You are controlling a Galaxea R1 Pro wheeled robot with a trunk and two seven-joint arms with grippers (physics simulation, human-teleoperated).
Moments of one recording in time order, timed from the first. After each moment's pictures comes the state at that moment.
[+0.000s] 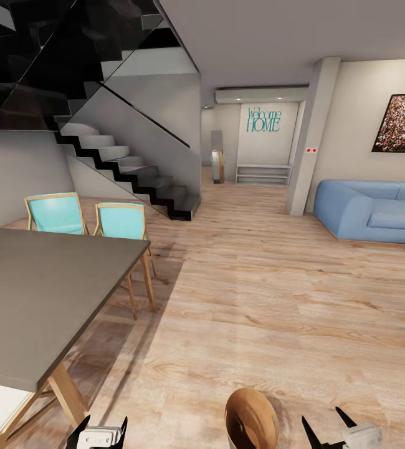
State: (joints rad) left arm 0.16 0.03 0.00 -1.17 -0.01 -0.23 -0.01; right arm 0.09 -0.02 -0.43 -1.05 0.10 -0.48 0.54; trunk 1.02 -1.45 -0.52
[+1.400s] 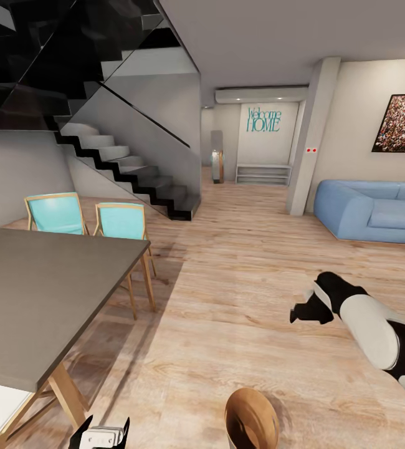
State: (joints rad) left arm 0.16 0.03 -0.01 -1.17 -0.01 -0.22 -0.01; right arm -1.19 -0.19 -0.26 -0.09 0.42 0.90 0.22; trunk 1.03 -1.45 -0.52
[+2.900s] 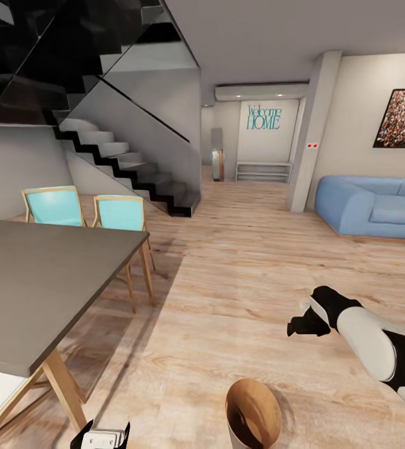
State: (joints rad) left arm 0.16 0.03 -0.01 -1.17 -0.01 -0.15 -0.01; right arm -1.14 -0.18 -0.25 -0.04 0.43 0.82 0.22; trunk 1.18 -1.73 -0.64
